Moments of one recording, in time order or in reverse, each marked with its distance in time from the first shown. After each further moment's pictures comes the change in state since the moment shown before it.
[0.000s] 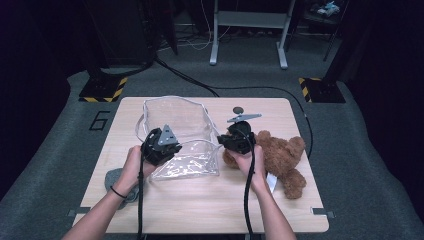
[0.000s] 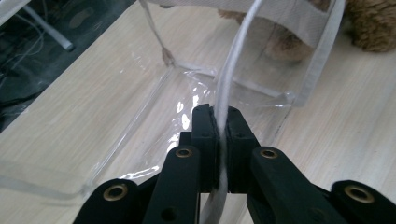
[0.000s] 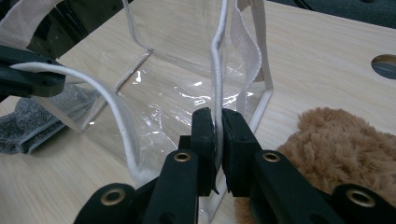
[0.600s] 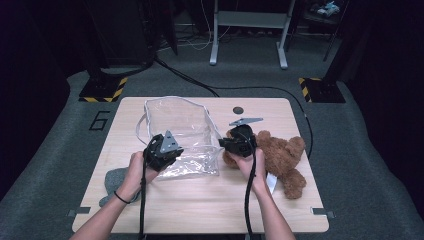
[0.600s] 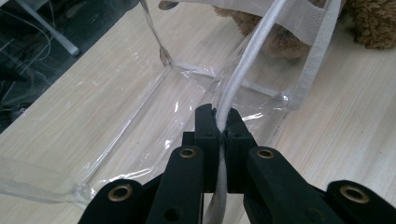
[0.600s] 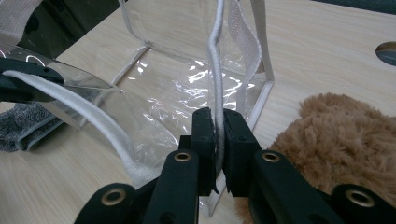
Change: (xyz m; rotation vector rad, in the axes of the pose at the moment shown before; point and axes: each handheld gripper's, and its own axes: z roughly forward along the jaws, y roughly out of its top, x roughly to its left) left arm -0.016 -0.014 0.006 -0.024 0.040 0.009; right arm -0.005 -0.012 0.003 -0.001 0.009 0.023
